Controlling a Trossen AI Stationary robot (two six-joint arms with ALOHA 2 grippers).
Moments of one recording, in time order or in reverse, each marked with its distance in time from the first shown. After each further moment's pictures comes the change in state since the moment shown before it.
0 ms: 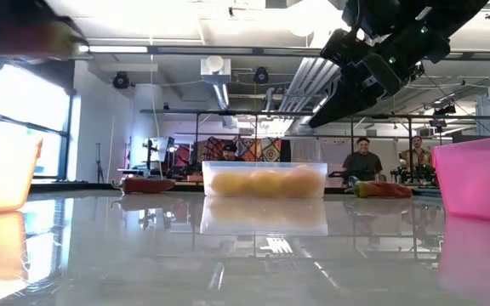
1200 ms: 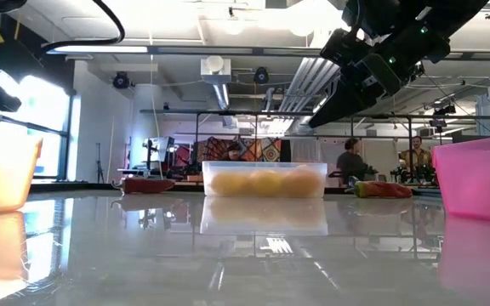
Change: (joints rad) left arm -0.194 -0.031 -0.406 0.281 0.097 -0.255; right arm 0.000 0.000 0.000 0.001 0.000 -0.001
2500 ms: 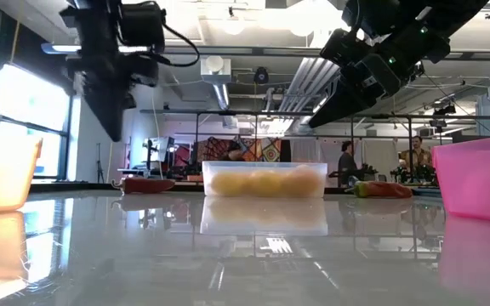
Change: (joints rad) left arm 0.805 0.000 0.133 0.099 -0.186 0.707; right arm 0.000 0.000 0.000 0.000 0.005 0.000
